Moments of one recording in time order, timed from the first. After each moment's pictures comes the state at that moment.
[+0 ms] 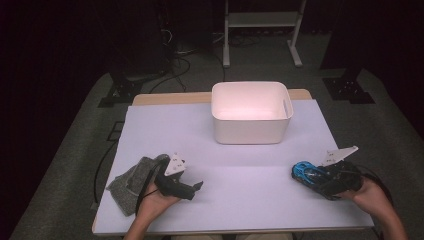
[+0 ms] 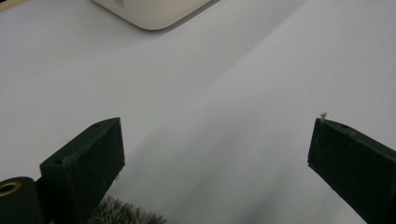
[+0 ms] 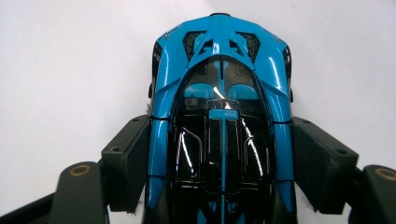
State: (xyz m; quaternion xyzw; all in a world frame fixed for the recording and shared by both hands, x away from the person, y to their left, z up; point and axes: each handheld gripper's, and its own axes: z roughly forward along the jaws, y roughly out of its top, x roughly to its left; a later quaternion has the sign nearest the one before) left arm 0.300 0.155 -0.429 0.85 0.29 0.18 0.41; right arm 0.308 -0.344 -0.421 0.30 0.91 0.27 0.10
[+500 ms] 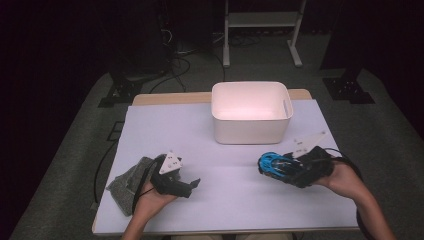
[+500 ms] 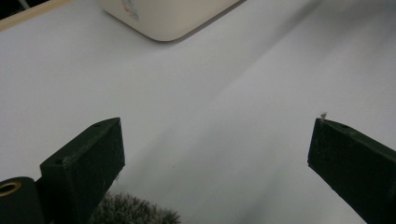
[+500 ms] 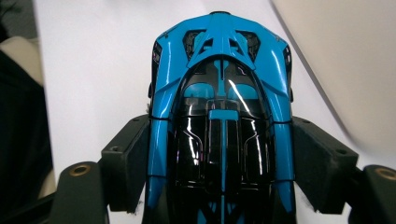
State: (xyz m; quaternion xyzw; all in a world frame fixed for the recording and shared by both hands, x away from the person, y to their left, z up) left arm 0.299 0.165 -0.417 0.84 0.30 0.19 0.42; right arm 0.319 -0.243 -0.356 0.14 0.93 0.32 0.09
